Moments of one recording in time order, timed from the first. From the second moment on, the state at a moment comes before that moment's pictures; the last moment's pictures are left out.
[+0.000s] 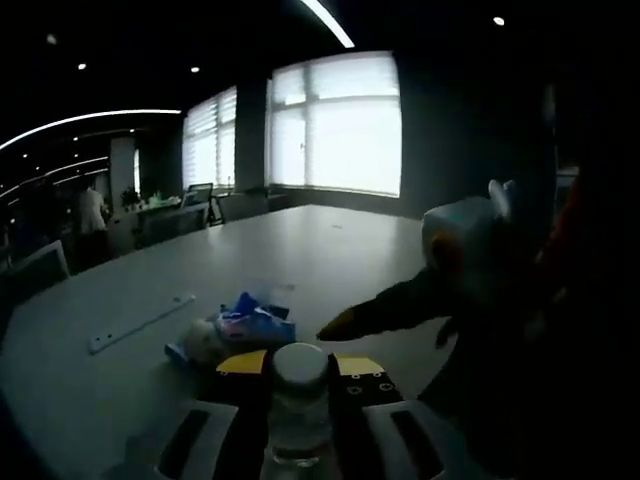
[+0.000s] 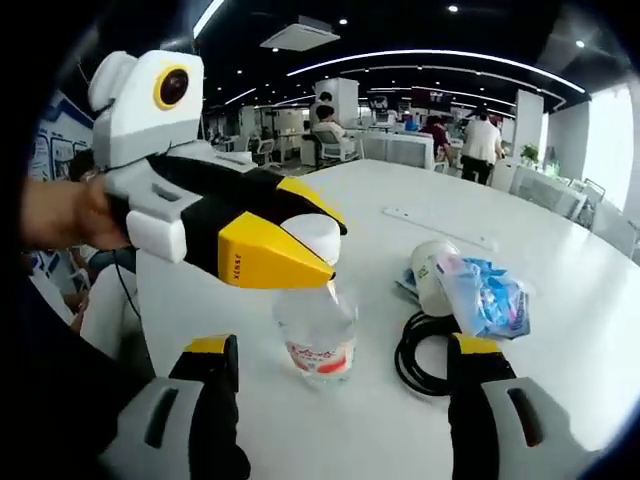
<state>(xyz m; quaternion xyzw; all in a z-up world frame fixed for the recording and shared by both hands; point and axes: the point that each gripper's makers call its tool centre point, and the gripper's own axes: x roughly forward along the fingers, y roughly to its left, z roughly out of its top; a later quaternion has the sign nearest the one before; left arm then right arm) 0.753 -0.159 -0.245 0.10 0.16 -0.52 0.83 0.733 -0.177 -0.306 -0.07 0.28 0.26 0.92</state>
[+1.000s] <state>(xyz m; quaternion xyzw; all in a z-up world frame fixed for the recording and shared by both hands) 0.774 -0.148 -0.246 0.07 0.21 -0.53 0.82 0.719 -0.288 -0.286 -0.01 0.31 0.19 0.93</state>
